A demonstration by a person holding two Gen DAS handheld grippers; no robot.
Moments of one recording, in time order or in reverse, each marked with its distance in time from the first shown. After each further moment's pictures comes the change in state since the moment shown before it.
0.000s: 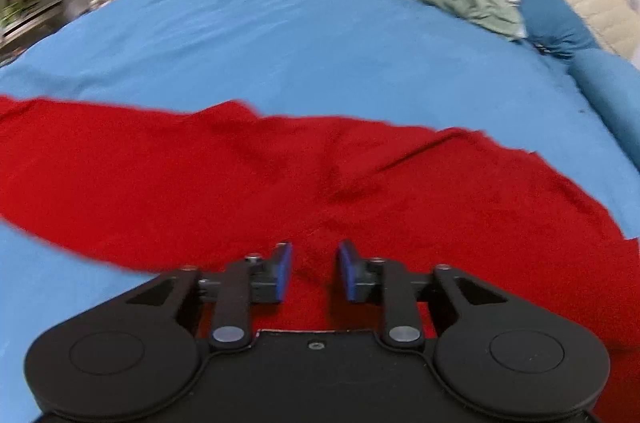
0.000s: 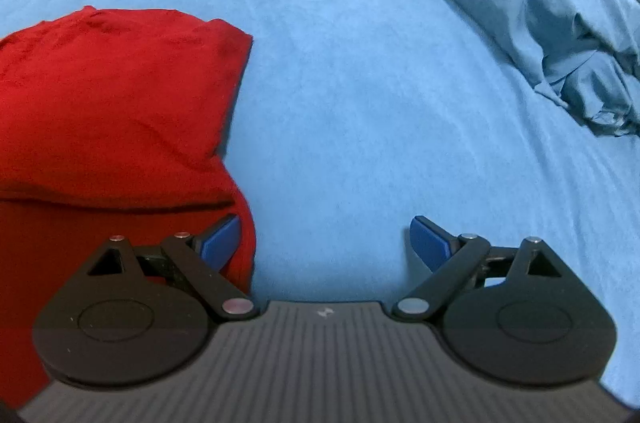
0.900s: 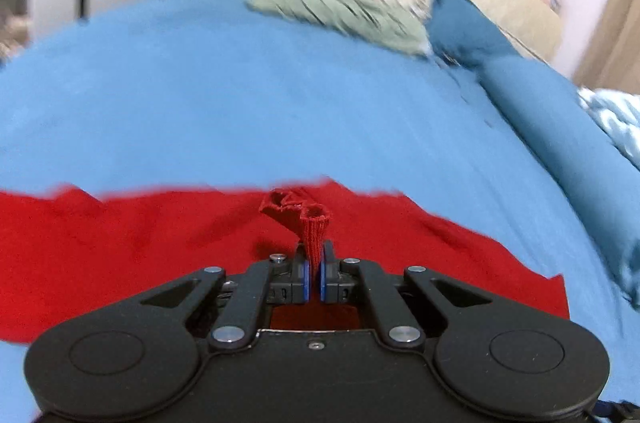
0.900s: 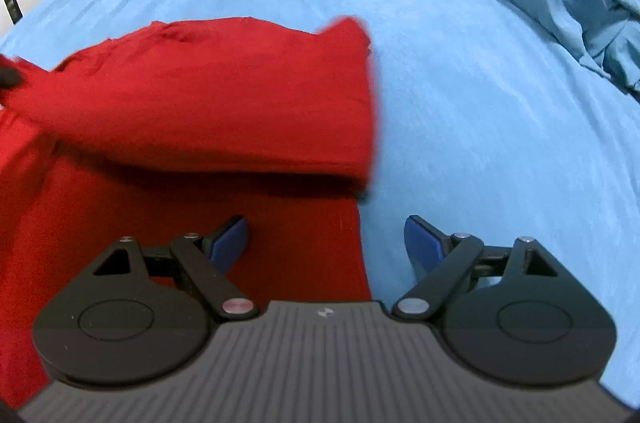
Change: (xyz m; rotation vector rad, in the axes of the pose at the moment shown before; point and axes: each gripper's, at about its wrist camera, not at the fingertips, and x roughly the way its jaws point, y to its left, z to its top) left arm -0.019 -0.090 0.042 0.089 -0.105 -0.213; right arm -0.017 0.030 -0.021 0.077 -0.046 0.156
